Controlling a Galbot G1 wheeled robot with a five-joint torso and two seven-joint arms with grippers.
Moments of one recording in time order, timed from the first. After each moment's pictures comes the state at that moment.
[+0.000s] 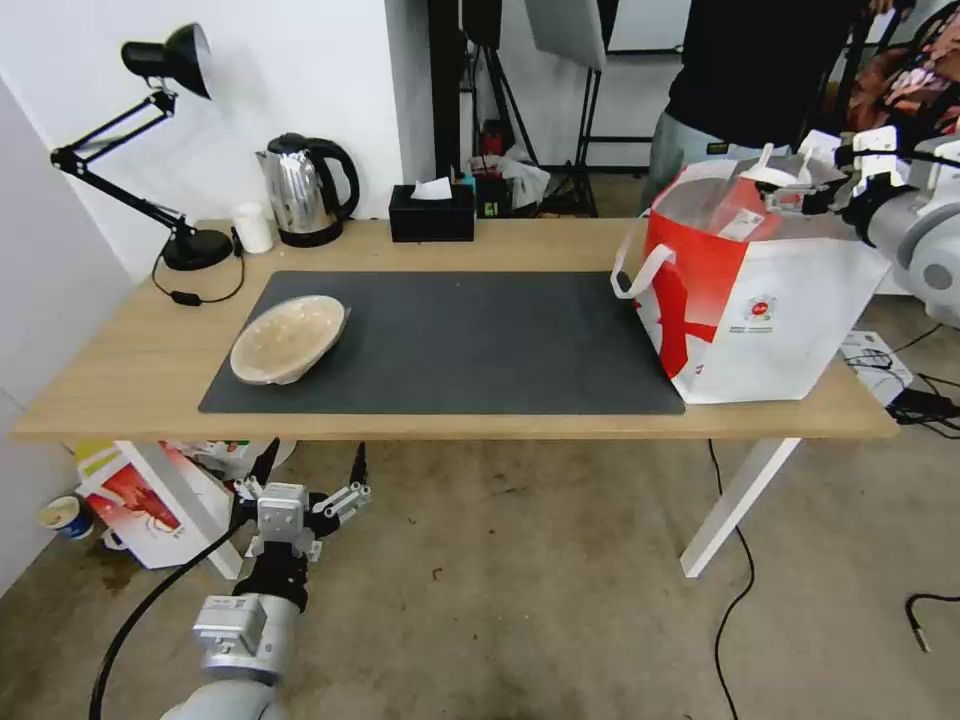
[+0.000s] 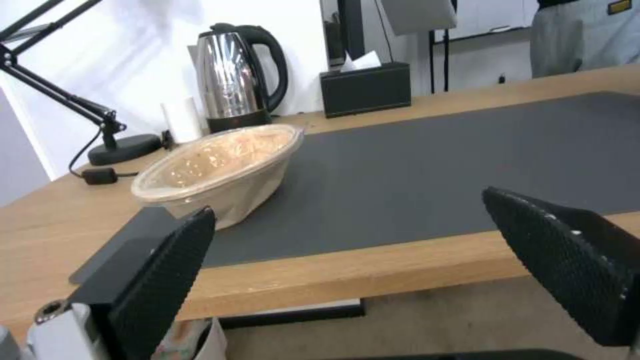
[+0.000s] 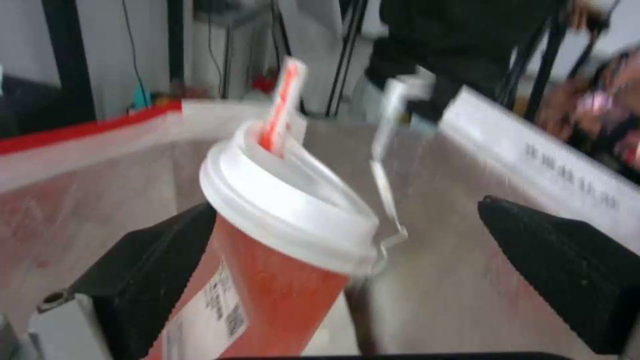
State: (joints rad) left arm 1.80 -1.50 -0.55 -2.30 0.00 0.00 0.00; right arm -0.29 0.43 -0.01 1.65 1.05 -0.57 0.19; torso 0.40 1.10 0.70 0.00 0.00
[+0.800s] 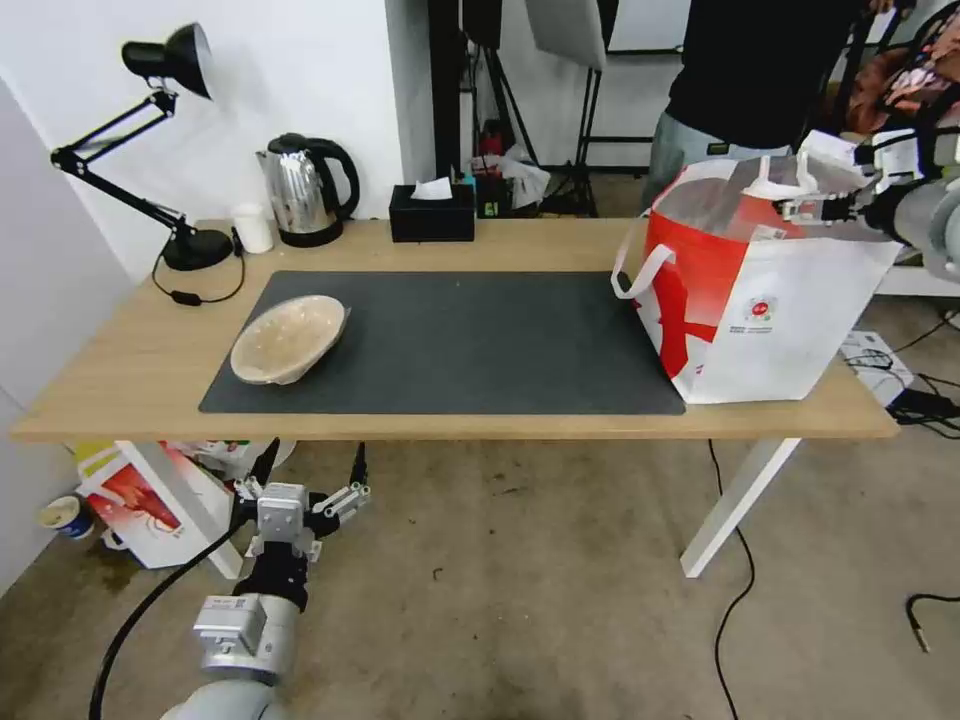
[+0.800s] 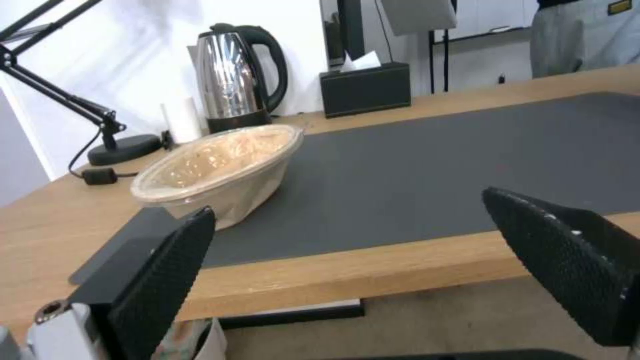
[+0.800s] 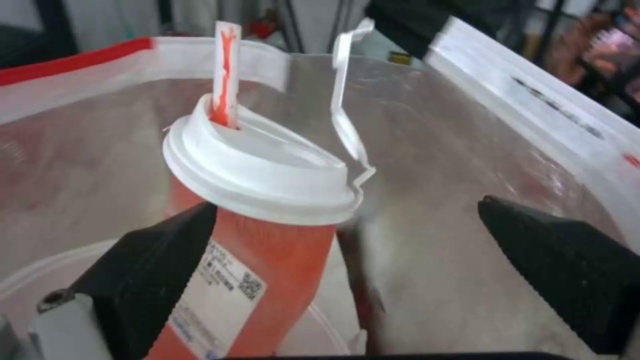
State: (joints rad) left arm 1.80 -1.50 -0.55 -2.30 0.00 0.00 0.00; right arm -0.21 0.39 -0.05 1.64 1.18 -0.73 0.23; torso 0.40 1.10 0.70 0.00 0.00
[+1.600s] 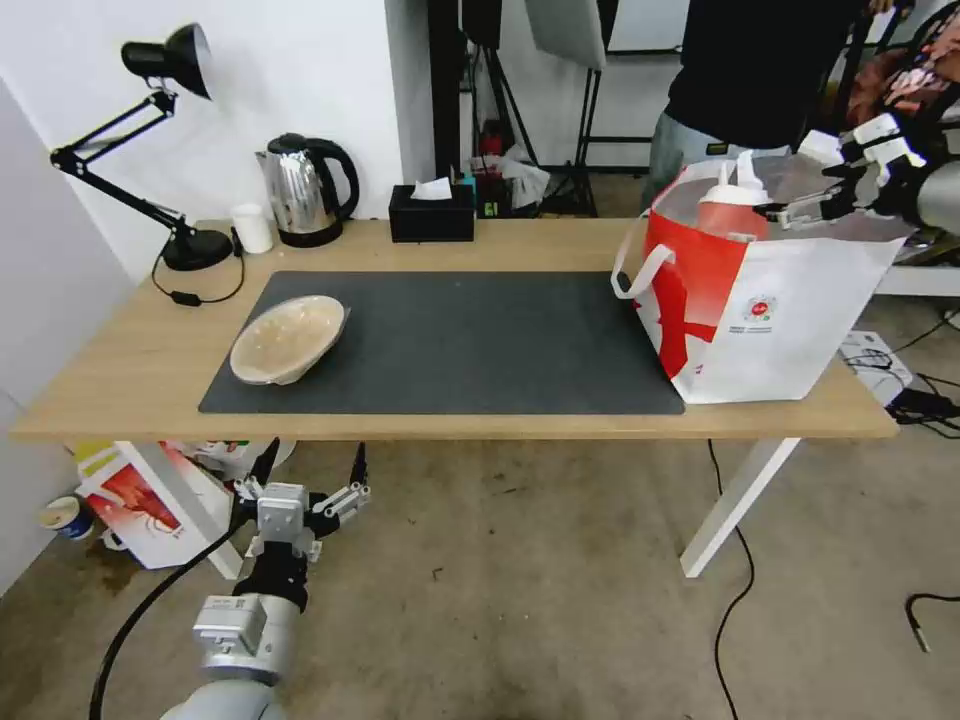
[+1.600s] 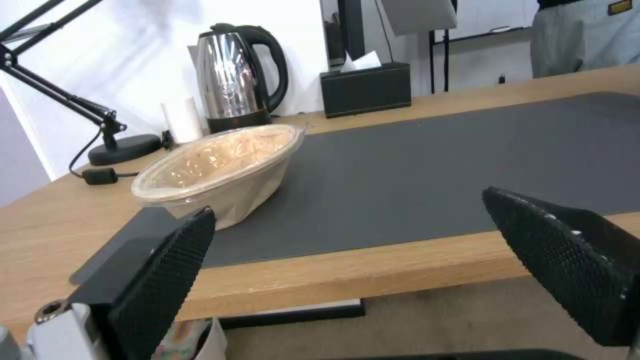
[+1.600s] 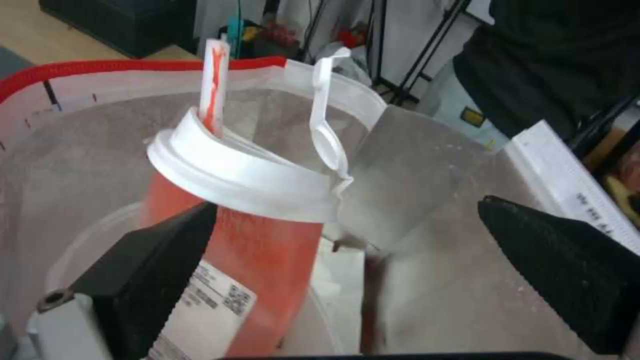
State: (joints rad) left arm 1.80 -1.50 -0.55 -2.30 0.00 0.00 0.00; right arm -0.11 0.33 -0.08 1.62 0.79 -0.72 -0.35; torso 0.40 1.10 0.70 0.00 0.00
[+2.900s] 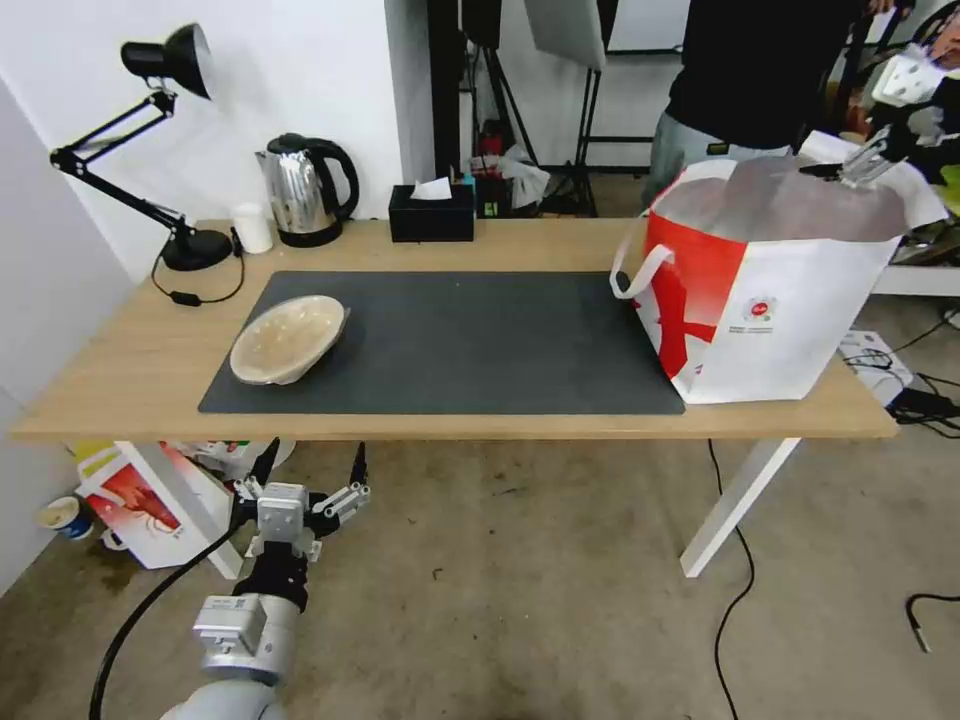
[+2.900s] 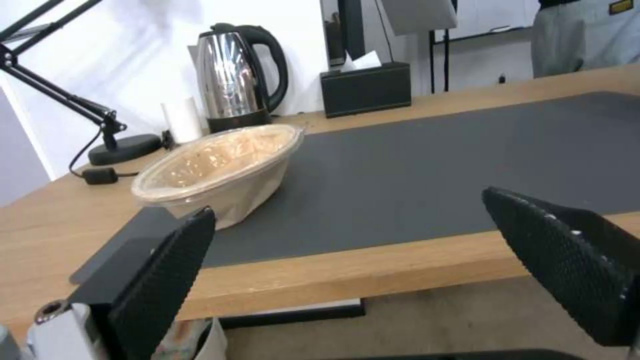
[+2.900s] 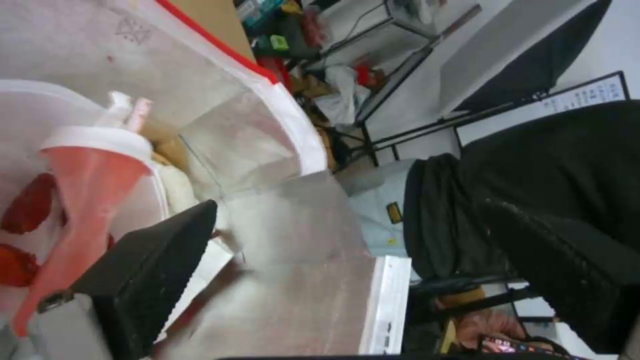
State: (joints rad) left arm 1.80 -1.50 -0.55 -2.30 0.00 0.00 0.00; right arm 0.29 0.37 -0.35 1.47 0.15 -0.31 -0.87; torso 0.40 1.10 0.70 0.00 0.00
